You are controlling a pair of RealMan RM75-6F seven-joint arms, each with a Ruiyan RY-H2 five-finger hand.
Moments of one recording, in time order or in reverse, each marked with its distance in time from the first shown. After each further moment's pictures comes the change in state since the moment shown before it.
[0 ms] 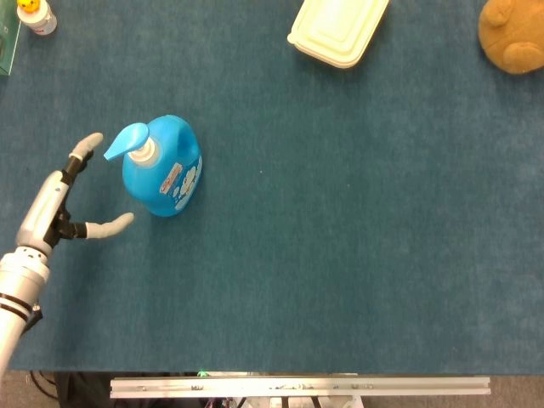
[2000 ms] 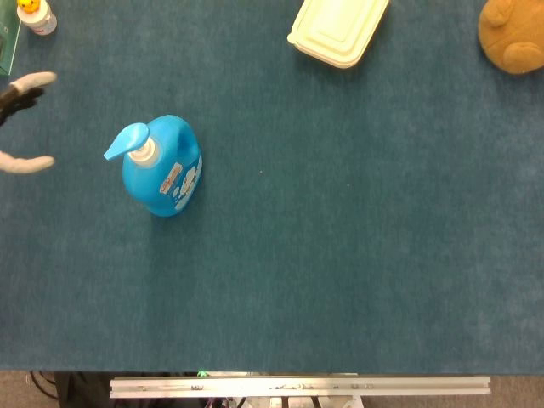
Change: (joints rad) left arm -0.342 0.094 0.365 0.820 0.547 0.044 -1.165; right arm -0.021 0.025 0.014 -0.058 -0.020 0.040 -0.050
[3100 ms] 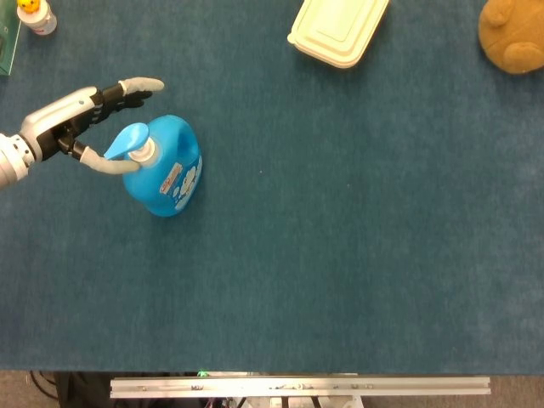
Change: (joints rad) left arm -0.170 -0.105 -0.029 0.003 0.127 0.077 -0.135; right arm -0.023 0.019 0.008 0.000 -0.003 0.025 0.019
